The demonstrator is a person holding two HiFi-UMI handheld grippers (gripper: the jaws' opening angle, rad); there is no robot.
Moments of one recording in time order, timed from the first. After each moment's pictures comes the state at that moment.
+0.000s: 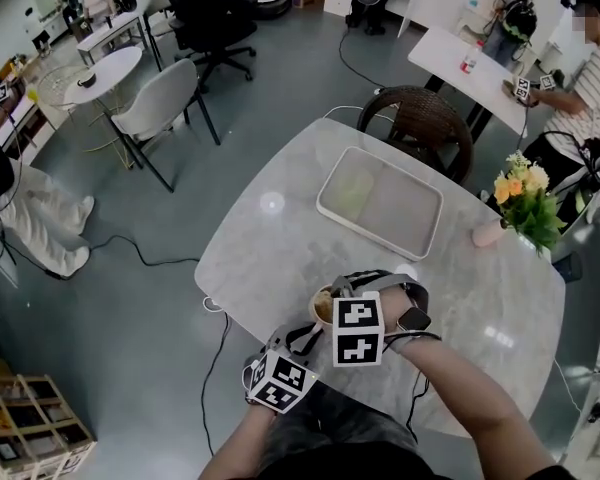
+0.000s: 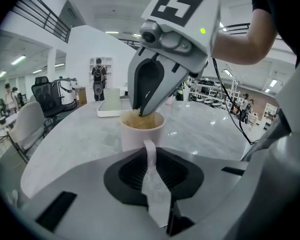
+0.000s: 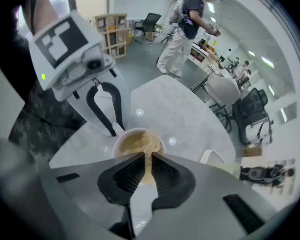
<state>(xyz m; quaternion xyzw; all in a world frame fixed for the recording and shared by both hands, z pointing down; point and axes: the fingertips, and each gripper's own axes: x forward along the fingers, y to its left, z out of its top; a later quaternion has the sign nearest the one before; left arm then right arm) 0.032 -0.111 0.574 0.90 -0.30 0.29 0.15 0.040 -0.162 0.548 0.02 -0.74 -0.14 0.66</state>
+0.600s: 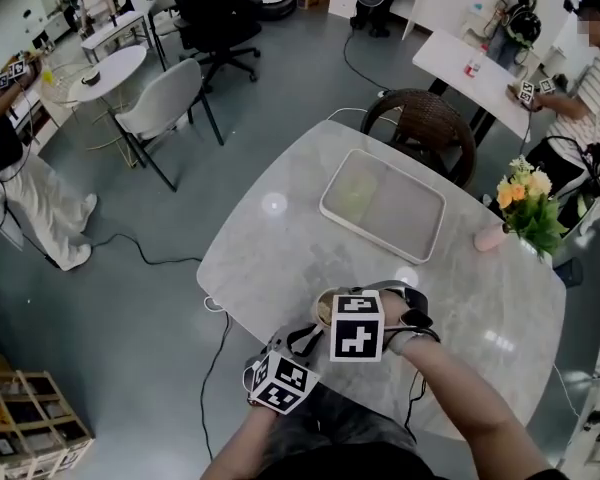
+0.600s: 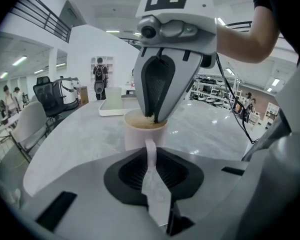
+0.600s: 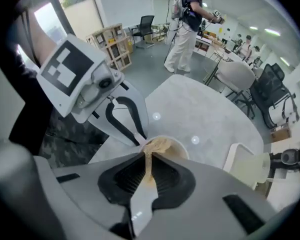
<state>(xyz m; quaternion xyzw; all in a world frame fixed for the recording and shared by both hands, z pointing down) 0.029 -0.112 0.574 0.89 -0.31 0.29 0.15 0.029 -0.126 0.546 -0.04 -0.76 0.00 0.65</state>
